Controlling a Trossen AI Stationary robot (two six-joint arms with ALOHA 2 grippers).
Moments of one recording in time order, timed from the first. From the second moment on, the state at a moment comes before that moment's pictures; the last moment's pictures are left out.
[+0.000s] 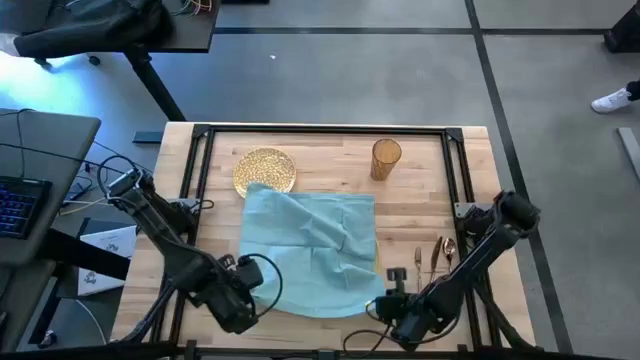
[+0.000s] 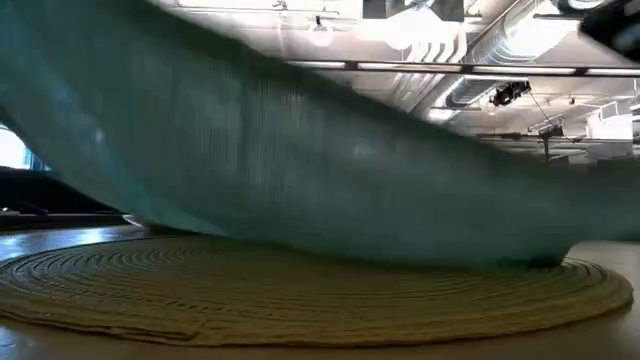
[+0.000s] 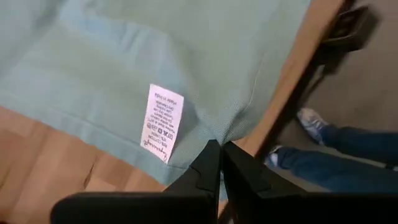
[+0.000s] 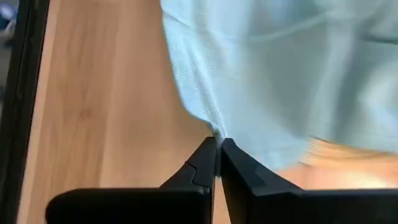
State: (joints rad) left arm -0.80 1.64 1.54 -1.18 -0.18 -1.30; right arm 0.84 1.78 1.28 -0.80 0.38 0.72
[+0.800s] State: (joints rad) left arm -1.02 1.80 1.58 -1.06 -0.21 -1.44; right arm 0.83 1.63 1.16 -0.32 -0.04 0.79
